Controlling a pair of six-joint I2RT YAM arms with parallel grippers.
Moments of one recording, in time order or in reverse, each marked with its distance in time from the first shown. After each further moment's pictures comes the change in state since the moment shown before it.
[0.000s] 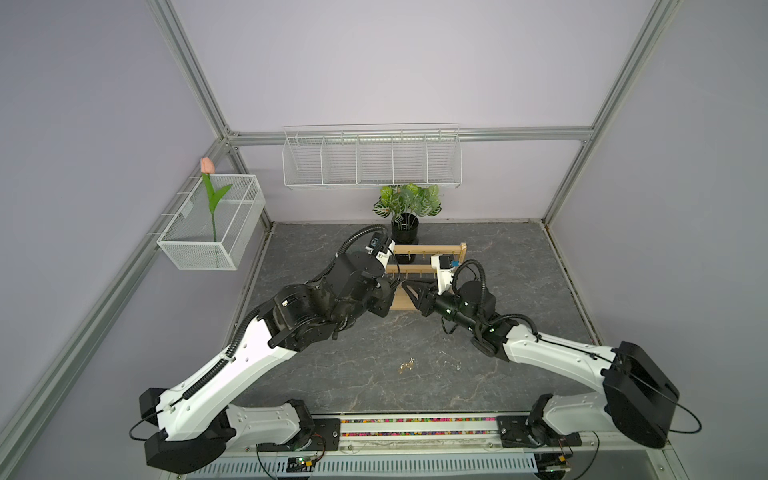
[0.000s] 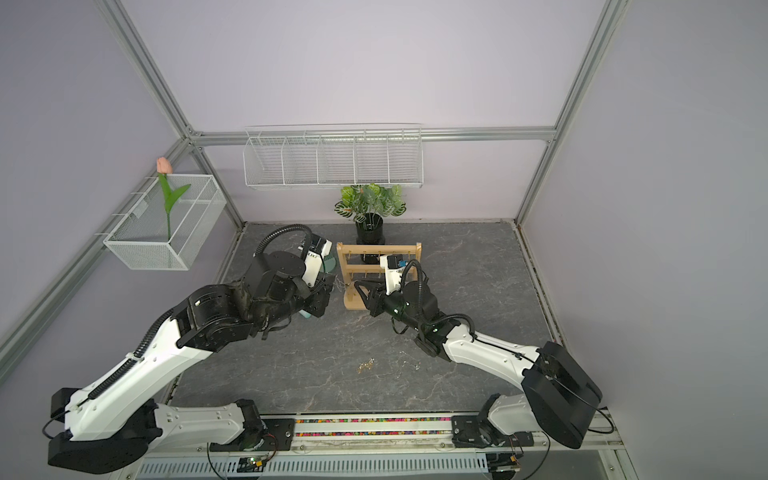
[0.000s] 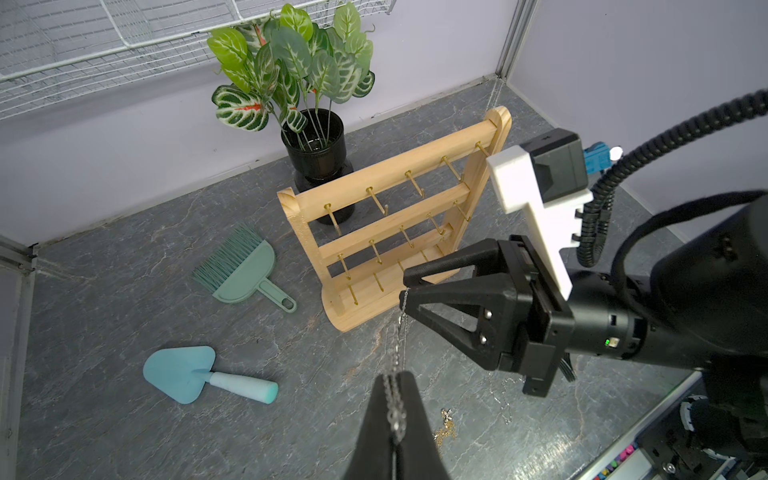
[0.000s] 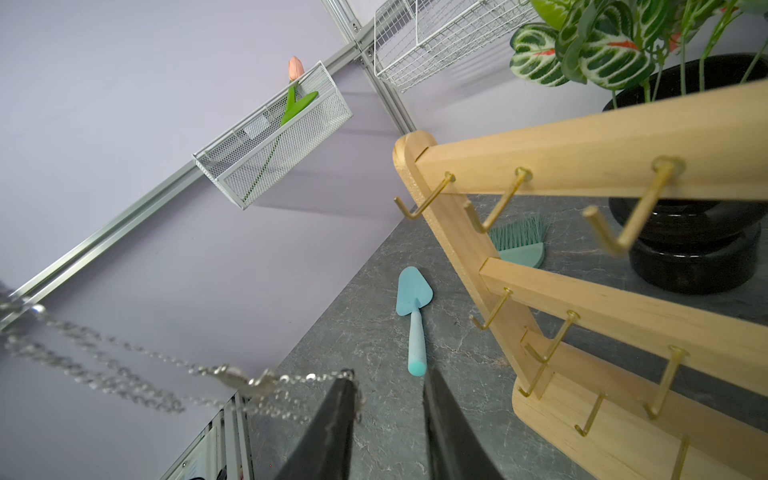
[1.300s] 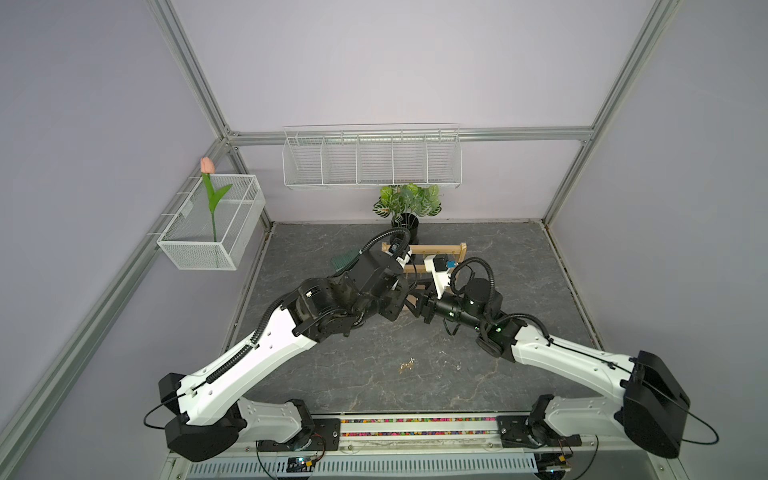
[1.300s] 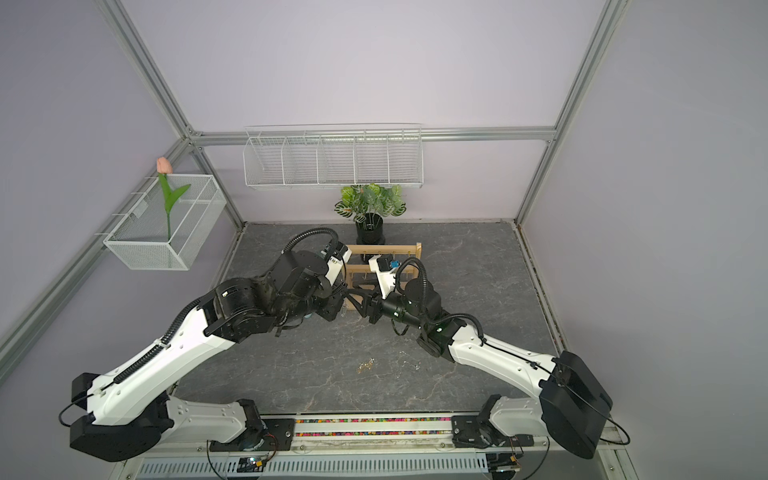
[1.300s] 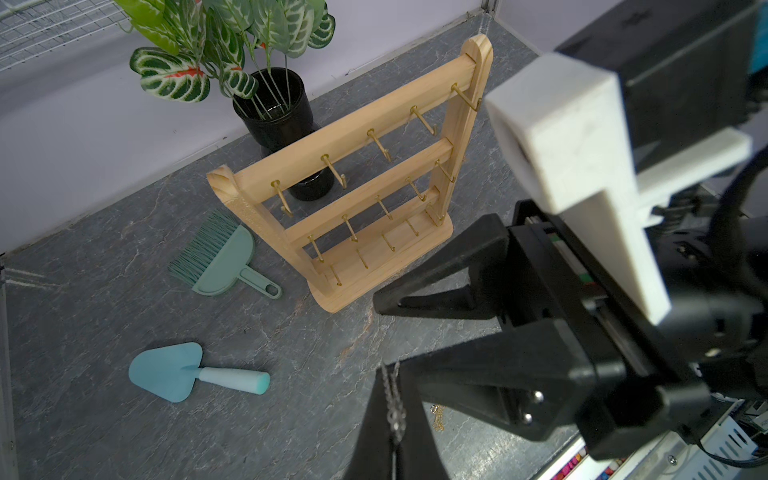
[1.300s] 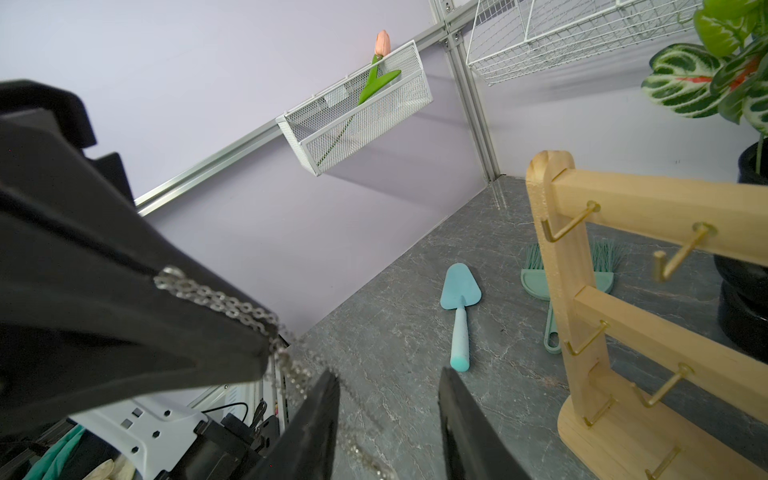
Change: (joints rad) left arm -0.013 0.089 0.026 -0.046 0.060 0.044; right arm 0.026 -0.065 0.057 -0.088 -0.161 -0.125
